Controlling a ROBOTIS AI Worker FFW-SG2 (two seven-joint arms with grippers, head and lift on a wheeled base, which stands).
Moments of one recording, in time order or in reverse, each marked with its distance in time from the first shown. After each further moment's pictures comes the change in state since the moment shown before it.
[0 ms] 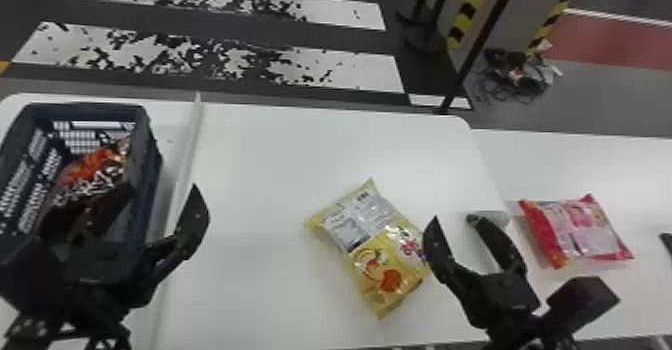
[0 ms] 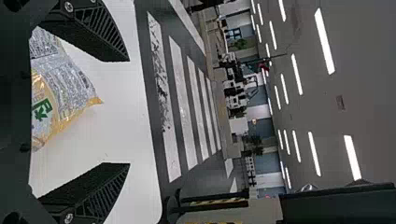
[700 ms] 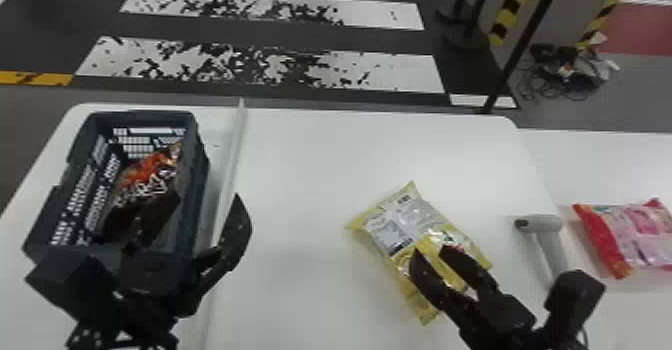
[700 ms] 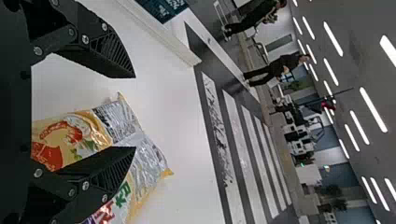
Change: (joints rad) left arm 0.054 0.014 -0.003 -0.020 0.000 -0.061 -0.003; right arm -0.012 0.001 0.050 -0.080 -0.024 0.385 0.163
